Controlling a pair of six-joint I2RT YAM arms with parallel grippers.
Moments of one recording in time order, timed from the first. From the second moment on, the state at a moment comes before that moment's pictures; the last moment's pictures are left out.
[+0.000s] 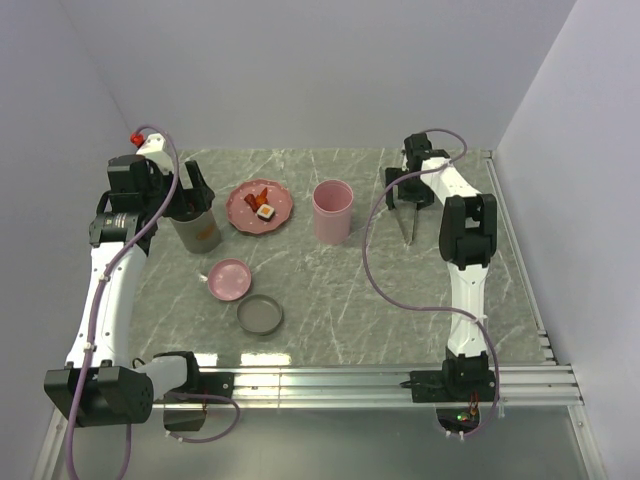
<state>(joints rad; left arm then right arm) 0.06 1.15 1.24 -0.59 0.22 -0.16 0.10 2.36 1.99 -0.81 0.01 0.12</state>
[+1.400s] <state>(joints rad) 0.06 1.06 1.25 -0.57 0.52 -0.12 -0.06 1.86 1.86 -1.02 -0.38 -0.16</state>
